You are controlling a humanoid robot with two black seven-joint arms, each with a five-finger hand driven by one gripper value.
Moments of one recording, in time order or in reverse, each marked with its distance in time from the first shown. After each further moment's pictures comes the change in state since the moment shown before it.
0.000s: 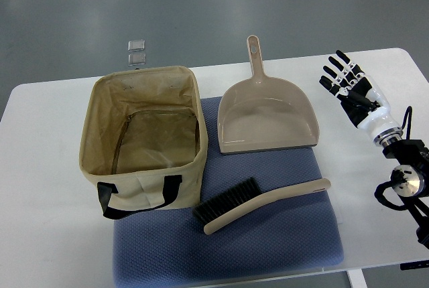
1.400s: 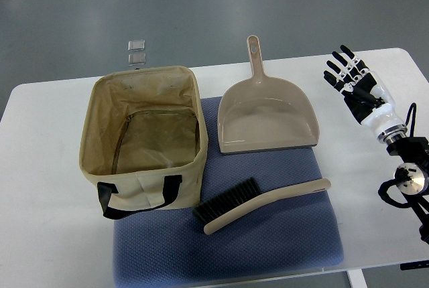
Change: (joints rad) left arm 0.000 0.000 0.000 0.008 -0.001 0.004 0.001; right arm 0.003 -0.012 0.016 0.000 0.012 0.041 0.012
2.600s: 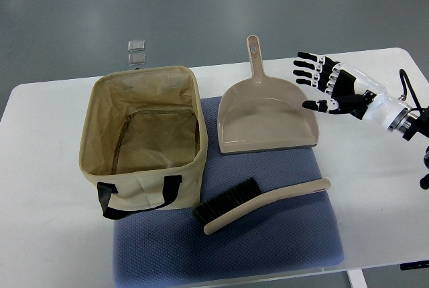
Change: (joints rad) left arm 0.000 0.000 0.000 0.000 0.000 0.000 0.000; right arm 0.193 -0.368 -0.450 0.193 -0.124 0.118 0.075
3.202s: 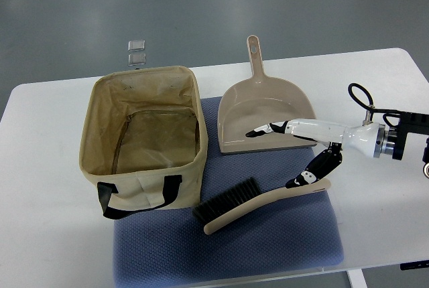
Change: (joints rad) left arm 0.000 0.000 0.000 0.000 0.000 0.000 0.000; right arm 0.138 -0.167 -0.282 0.350 -0.724 -0.218 -0.008
